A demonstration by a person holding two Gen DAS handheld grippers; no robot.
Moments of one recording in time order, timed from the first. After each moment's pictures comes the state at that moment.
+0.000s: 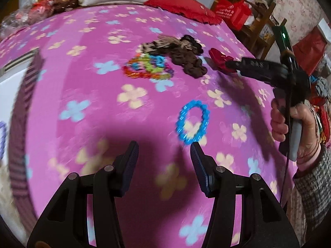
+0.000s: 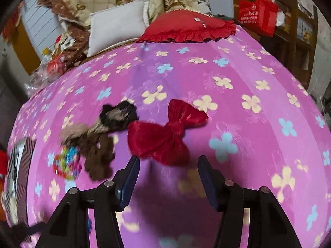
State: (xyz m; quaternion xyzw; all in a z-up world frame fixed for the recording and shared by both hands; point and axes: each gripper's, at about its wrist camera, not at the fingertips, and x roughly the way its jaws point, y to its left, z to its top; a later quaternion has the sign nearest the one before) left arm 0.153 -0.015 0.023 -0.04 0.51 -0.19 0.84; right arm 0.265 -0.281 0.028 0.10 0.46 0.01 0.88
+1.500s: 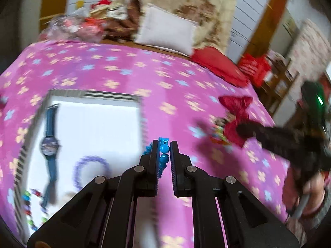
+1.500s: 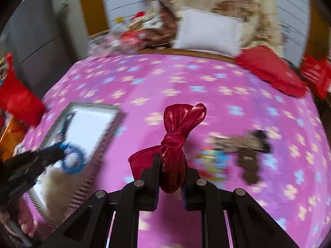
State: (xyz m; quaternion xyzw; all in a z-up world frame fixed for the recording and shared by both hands) left arm 0.154 0.194 0.094 -0.13 0.39 -0.10 0.91; right arm 0.209 0.001 0.098 -0.06 0.44 0.19 0.88
